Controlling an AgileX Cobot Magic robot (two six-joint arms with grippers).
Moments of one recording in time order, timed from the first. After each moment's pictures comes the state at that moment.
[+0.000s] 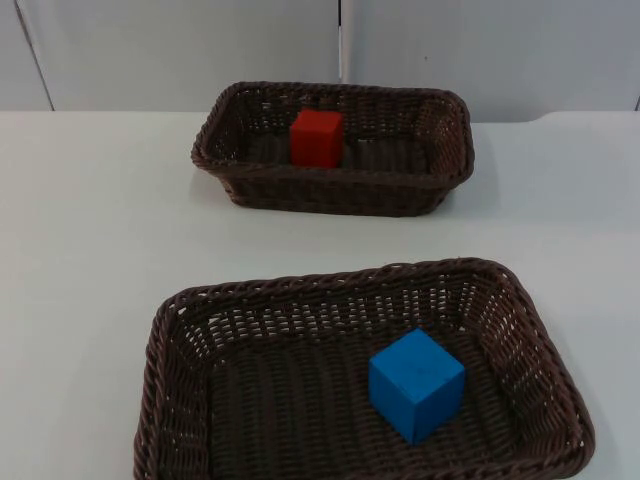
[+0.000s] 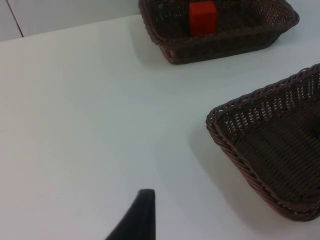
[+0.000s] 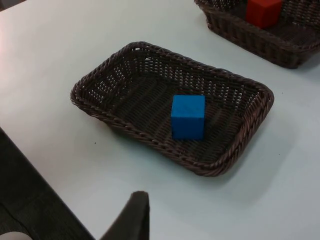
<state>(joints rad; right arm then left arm) 0.80 0.00 -0.52 -0.01 1.08 0.03 -0.31 0.00 -0.50 -0.03 1.07 0.02</state>
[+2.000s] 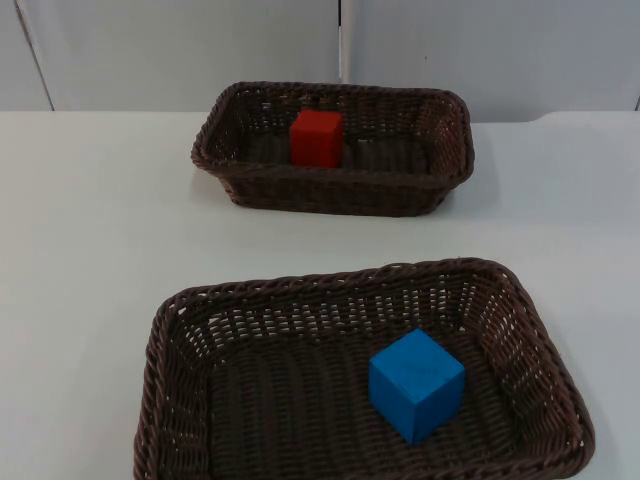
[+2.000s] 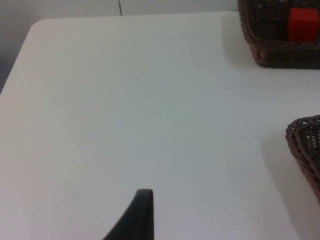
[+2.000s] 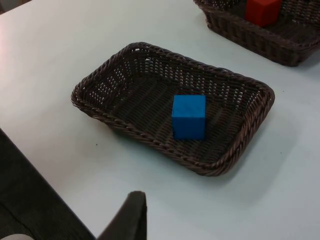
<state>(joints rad) 0.80 0.00 -0.52 -0.01 1.08 0.04 0.01 0.00 -0.50 -0.03 1.07 0.02</state>
